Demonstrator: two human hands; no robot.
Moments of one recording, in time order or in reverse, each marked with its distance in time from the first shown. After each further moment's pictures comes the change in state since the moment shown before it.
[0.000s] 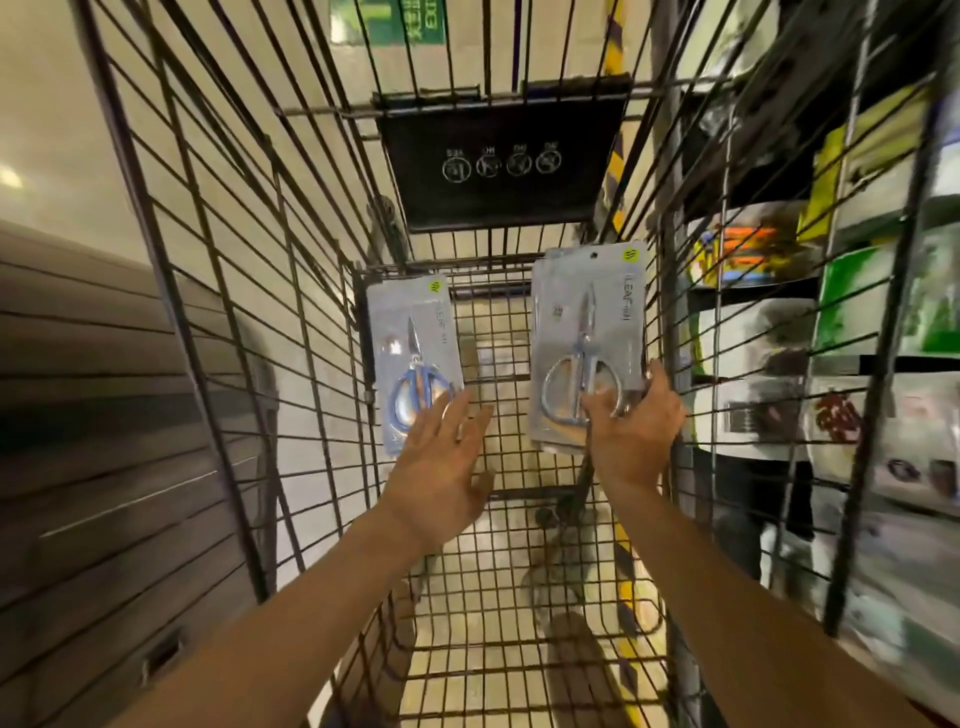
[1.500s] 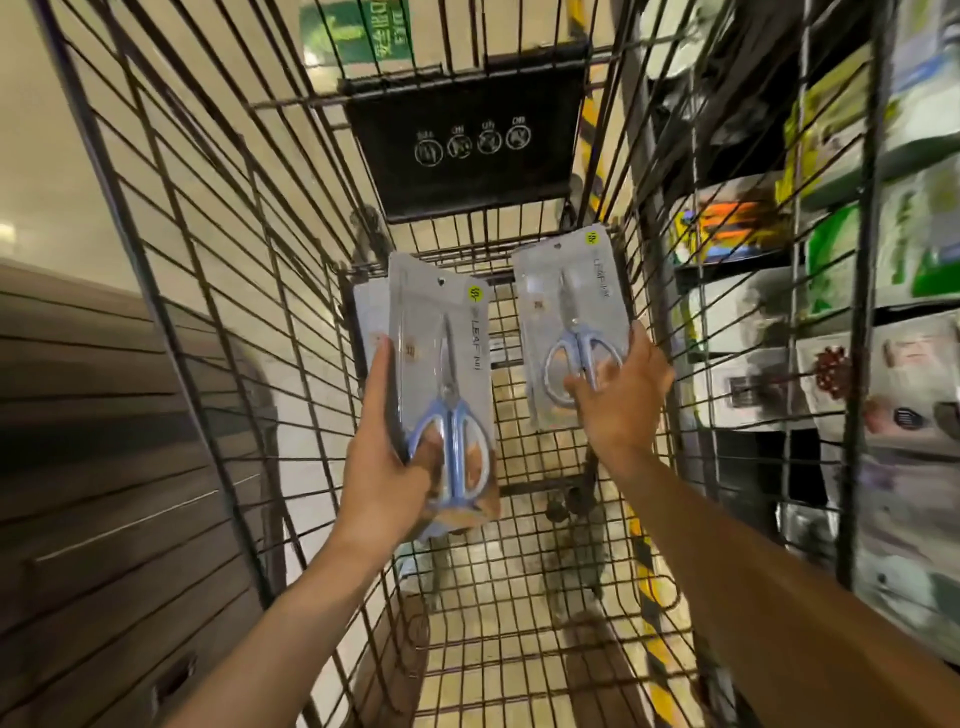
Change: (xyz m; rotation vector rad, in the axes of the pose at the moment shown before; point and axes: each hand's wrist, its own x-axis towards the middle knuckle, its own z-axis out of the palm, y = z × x) left_hand -0.037 0.011 -0.031 -0.954 0.371 -0.183; right_hand 0.012 0.022 0.011 -0.123 -0.074 -0.088
